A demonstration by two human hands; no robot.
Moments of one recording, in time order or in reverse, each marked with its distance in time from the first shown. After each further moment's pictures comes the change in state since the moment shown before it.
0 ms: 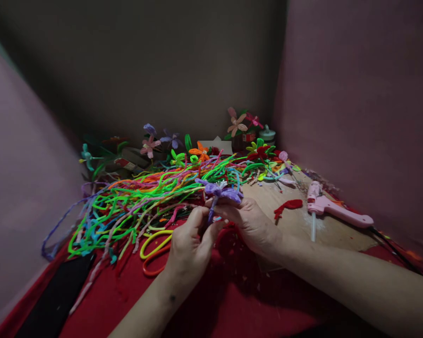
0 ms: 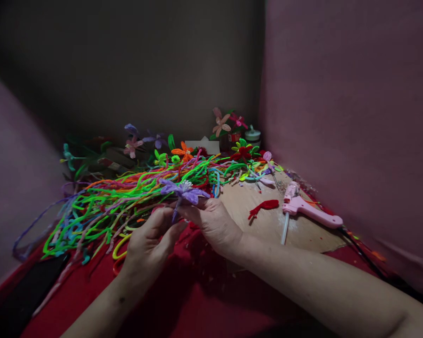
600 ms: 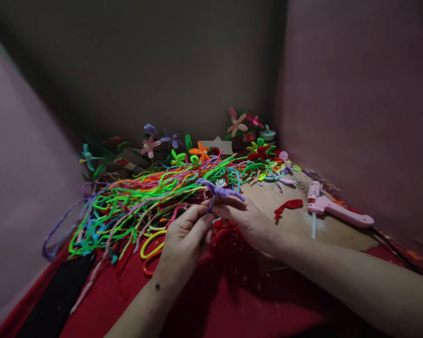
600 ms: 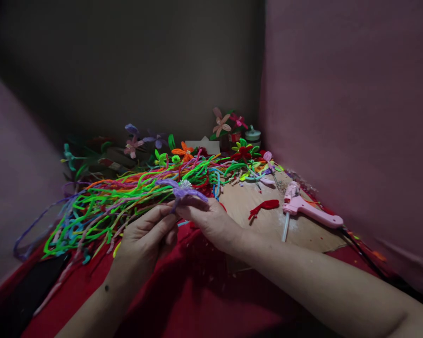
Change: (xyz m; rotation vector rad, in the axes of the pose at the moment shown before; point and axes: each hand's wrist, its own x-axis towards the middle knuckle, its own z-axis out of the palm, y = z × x) left_hand 0.005 0.016 -0.005 -0.513 -0.032 -0.379; right_hand 0.003 -0.006 -0.002 -0.154 -0.034 0.044
